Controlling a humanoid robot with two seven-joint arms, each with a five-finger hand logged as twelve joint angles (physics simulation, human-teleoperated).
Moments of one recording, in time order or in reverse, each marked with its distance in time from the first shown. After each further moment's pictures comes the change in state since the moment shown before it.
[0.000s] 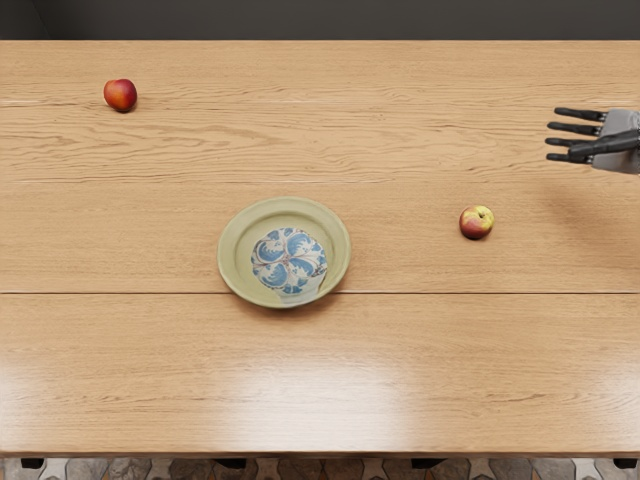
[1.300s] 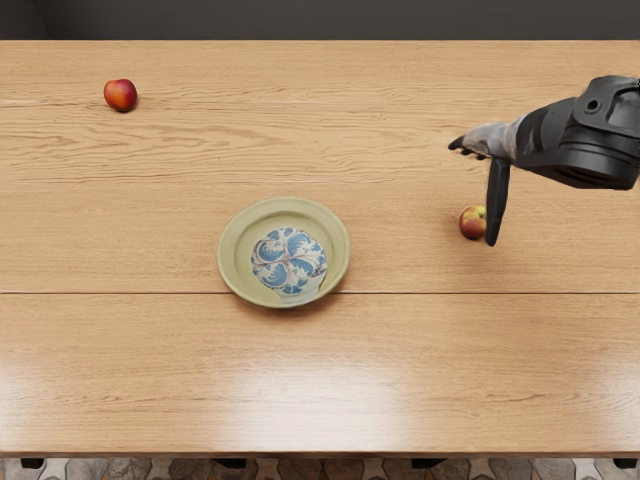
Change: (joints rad) left arm 0.019 0.000 -0.006 0.000 0.000 0.000 0.000; right arm 0.774 0.101 -1.065 0.957 -0.568 -0.647 0.000
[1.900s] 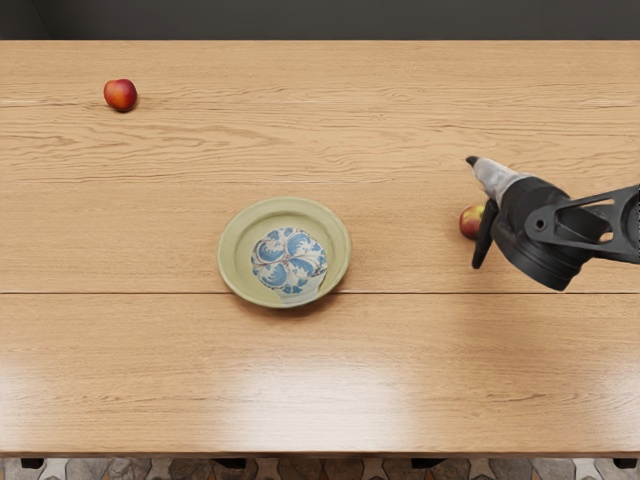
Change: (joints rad) left arm -0.003 0.000 0.001 0.000 0.000 0.000 0.000; right arm -0.219 0.080 -0.047 0.067 -0.131 -0.561 0.000
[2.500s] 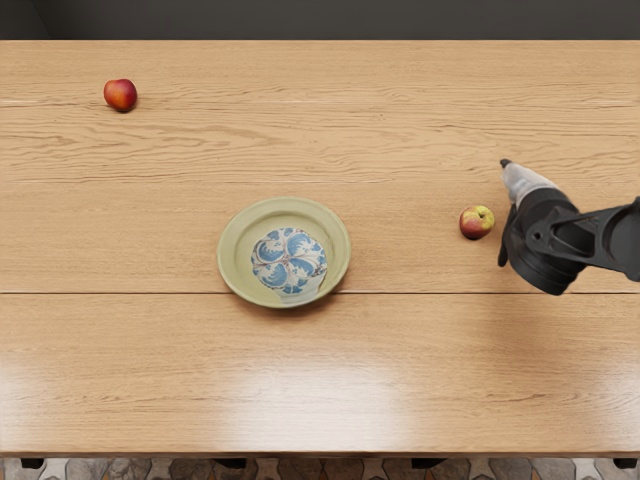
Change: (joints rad) left arm -0.002 0.000 0.003 -0.006 0.000 0.000 0.000; right arm -0.140 0.050 0.001 -0.213 -0.076 -0.015 0.000
